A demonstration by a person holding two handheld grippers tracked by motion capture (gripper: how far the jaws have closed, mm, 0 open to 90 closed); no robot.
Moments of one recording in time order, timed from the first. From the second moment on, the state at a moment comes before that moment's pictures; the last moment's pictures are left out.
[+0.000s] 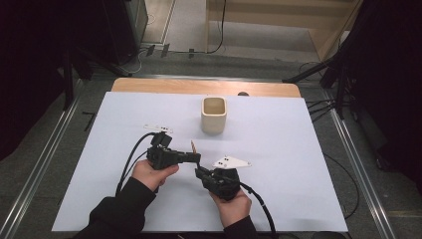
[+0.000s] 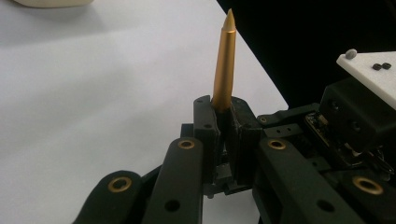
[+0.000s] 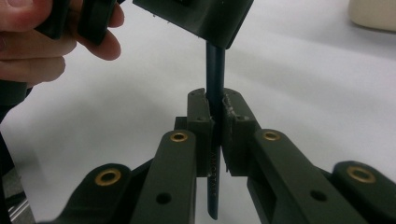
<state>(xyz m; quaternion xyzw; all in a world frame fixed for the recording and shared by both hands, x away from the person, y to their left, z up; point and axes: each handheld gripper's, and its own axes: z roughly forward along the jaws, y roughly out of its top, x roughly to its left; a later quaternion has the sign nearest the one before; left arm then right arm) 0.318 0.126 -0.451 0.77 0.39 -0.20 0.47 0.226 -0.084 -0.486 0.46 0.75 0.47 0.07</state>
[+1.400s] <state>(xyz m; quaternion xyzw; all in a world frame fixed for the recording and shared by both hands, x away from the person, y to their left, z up) 0.326 0.142 -0.441 0.82 0.33 -0.17 0.43 0.271 -0.108 -0.470 0.31 0.83 0.45 -0.08</state>
